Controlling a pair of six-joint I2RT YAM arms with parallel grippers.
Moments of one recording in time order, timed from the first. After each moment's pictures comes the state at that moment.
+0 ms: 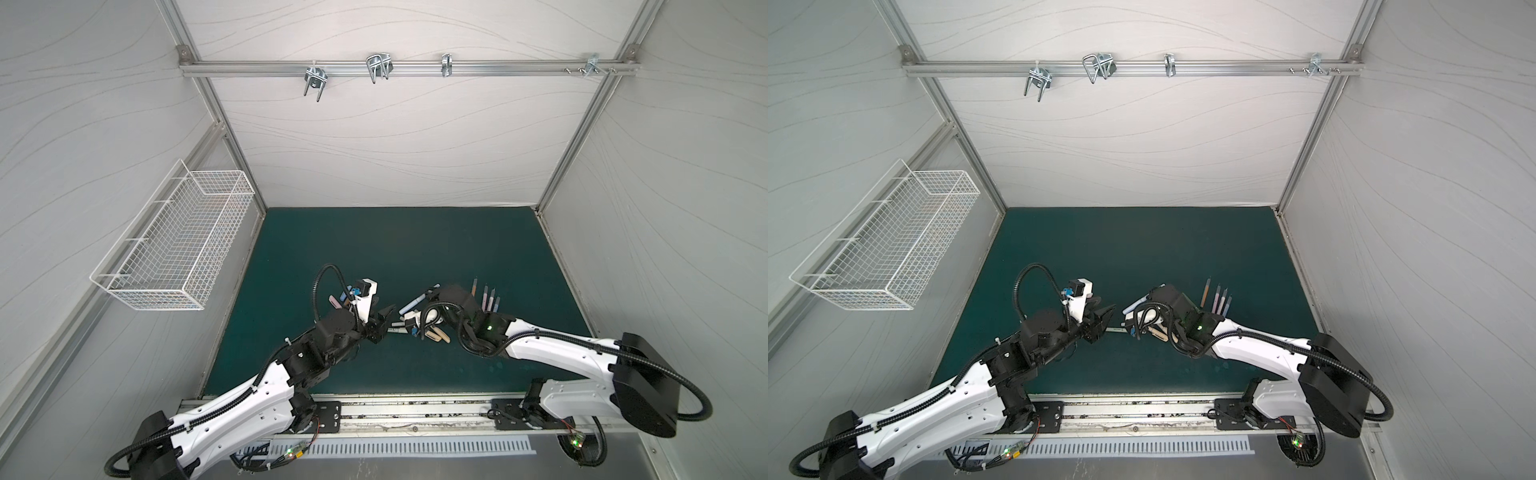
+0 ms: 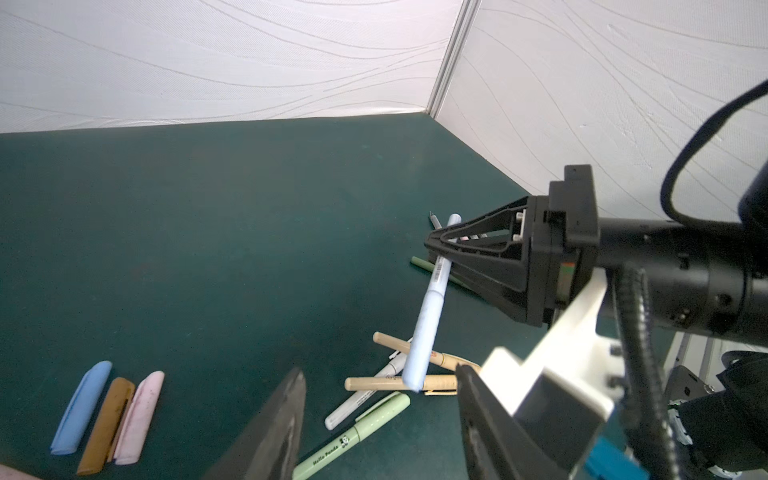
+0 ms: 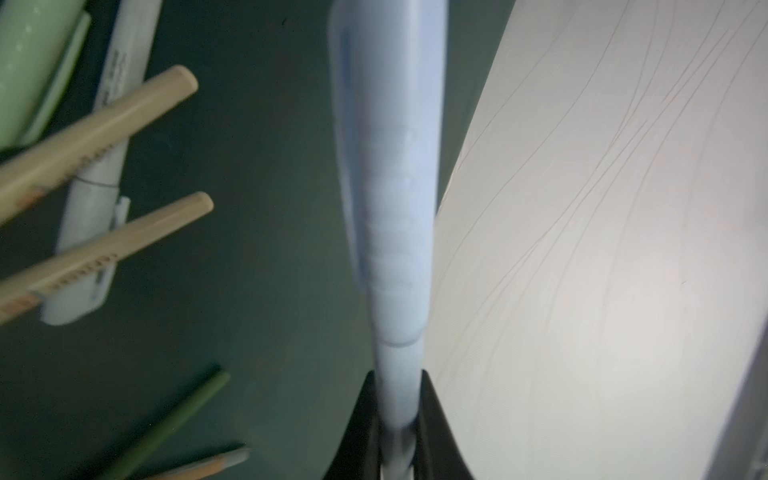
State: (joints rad) left arm -0.86 0.70 0.40 0.02 -0.18 -0.33; right arm 0.99 1.27 0.68 0.03 0.39 -1.39
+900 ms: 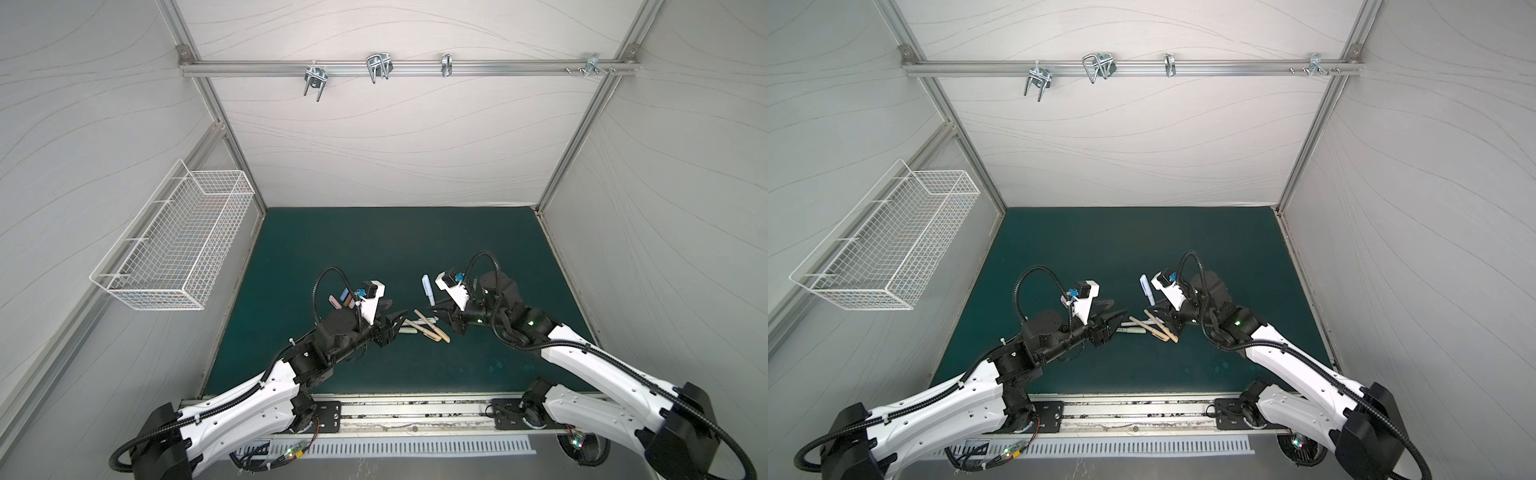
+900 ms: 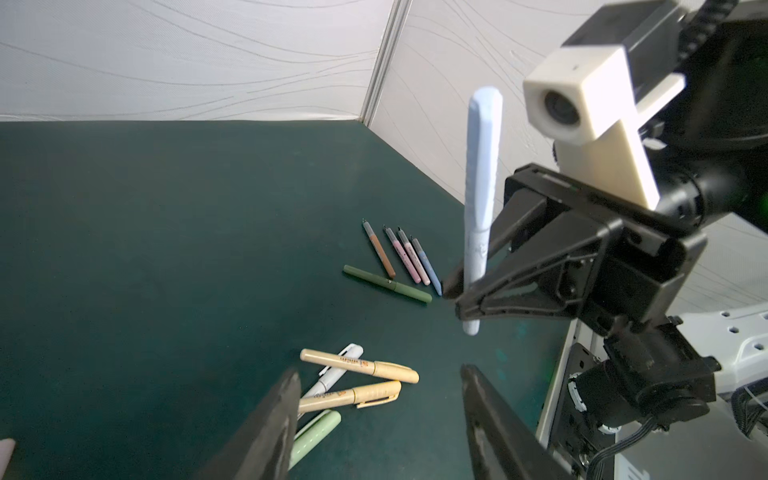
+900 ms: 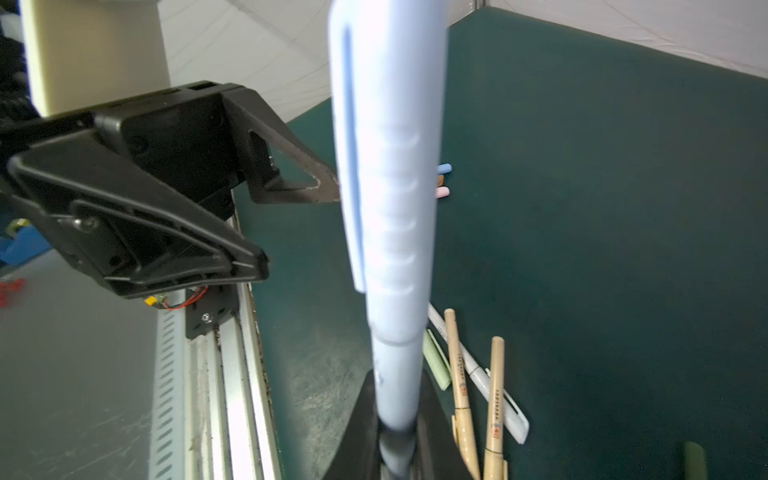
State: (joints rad) left arm -0.86 0.78 0.41 0.17 0.01 -0.38; right arm 0.73 0.99 0.66 -0.17 -0.51 0.02
